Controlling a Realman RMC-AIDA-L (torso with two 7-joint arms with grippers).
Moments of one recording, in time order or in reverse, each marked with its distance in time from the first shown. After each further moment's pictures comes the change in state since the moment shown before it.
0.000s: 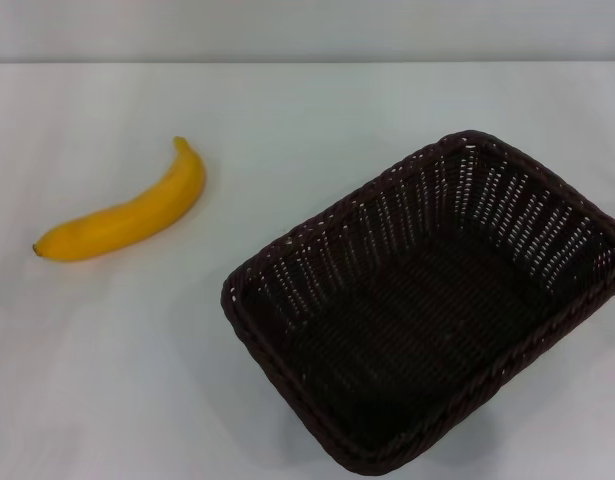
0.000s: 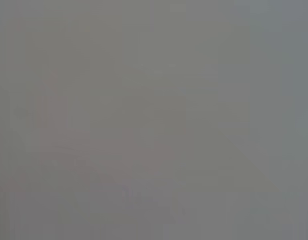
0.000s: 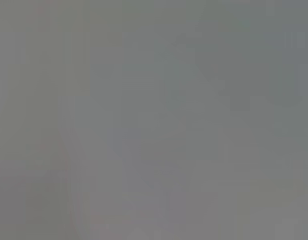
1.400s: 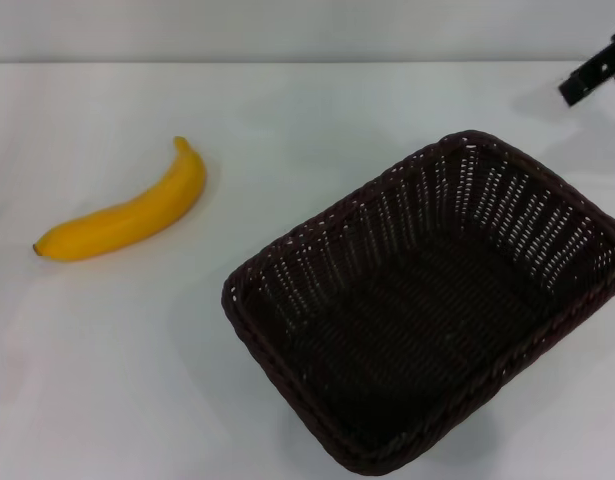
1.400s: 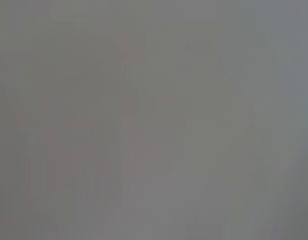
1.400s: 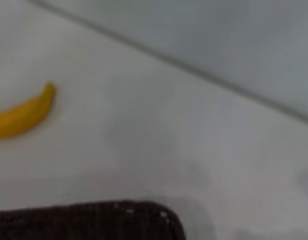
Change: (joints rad) left arm 0.003 0.158 -0.009 0.241 0.341 0.225 -0.529; right arm 0.823 -0.111 -0.326 -0.491 -1.399 0.459 1.346
